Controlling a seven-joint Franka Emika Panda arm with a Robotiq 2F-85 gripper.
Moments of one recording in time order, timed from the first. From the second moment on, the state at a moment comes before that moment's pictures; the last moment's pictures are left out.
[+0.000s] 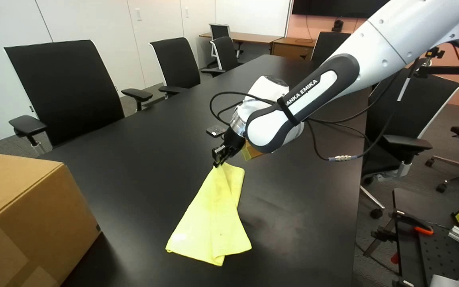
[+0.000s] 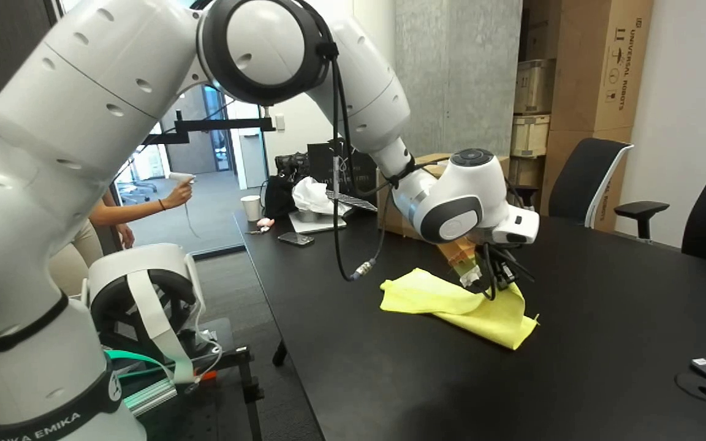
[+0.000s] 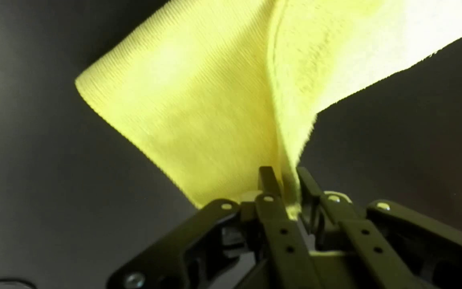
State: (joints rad) arm -0.05 0.78 0.13 -1.71 0.19 2.95 0.07
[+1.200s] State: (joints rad) arm 0.02 0.65 0.10 -1.99 0.18 2.80 0.10
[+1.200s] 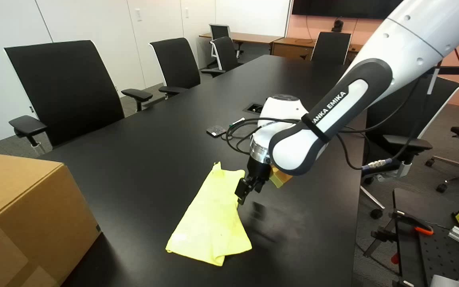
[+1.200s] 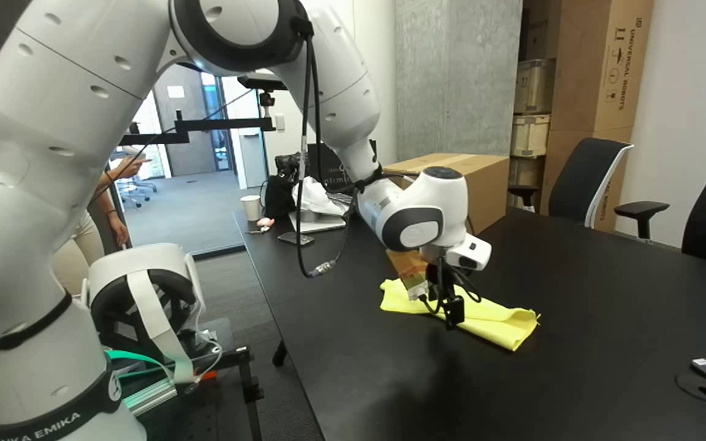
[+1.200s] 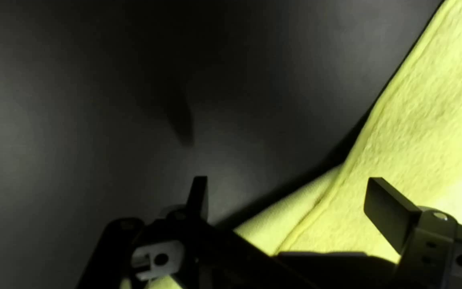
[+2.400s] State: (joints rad) arm 0.14 0.57 0.18 -2.16 0.05 2.80 -0.03
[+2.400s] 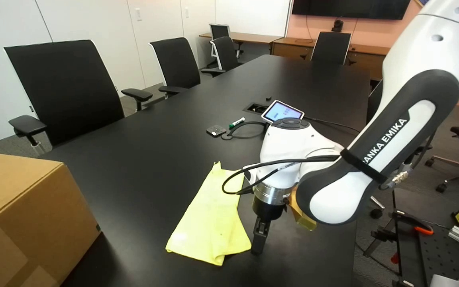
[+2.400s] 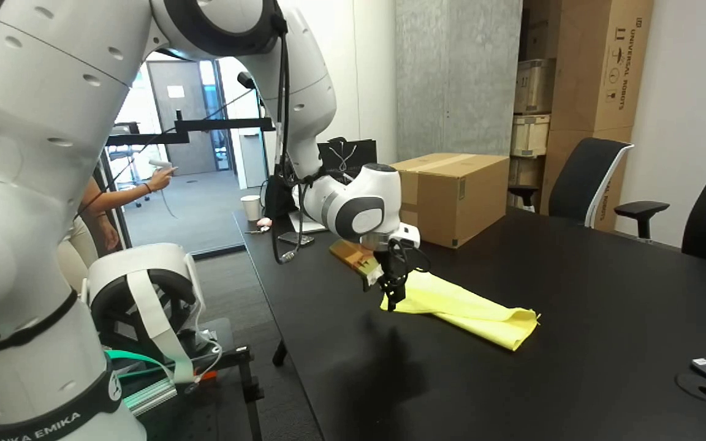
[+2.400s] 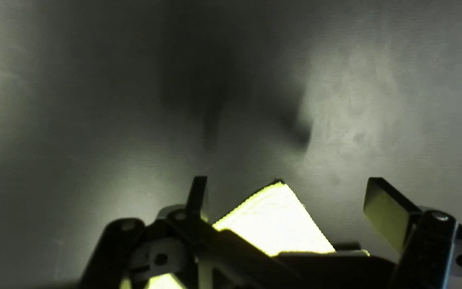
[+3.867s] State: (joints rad) arm 0.24 0.73 0.08 -1.96 0.00 2.78 -0.02
